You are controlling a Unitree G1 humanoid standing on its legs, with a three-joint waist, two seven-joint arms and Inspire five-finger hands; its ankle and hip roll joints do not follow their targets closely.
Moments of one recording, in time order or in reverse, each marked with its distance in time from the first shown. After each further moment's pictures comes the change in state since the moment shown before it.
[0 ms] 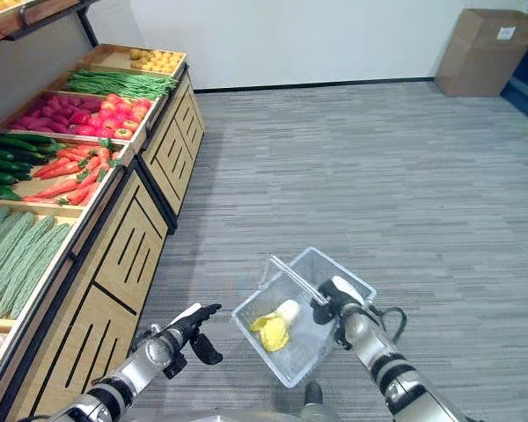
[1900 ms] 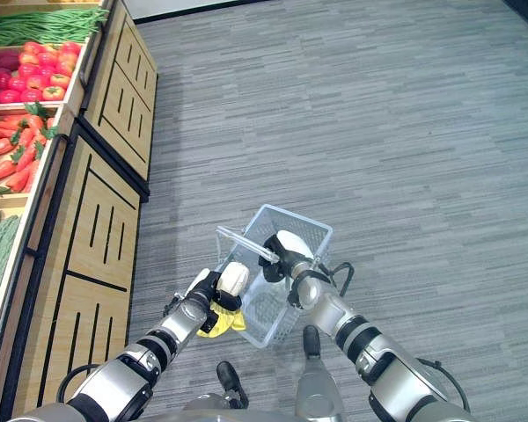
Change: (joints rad) left arm -0.359 -0.236 0.025 0.274 -0.082 0.116 0.250; right arm -0.254 0.079 0.337 -0.300 0.003 0.029 -0.060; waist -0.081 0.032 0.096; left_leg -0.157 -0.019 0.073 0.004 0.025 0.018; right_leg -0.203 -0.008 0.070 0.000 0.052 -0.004
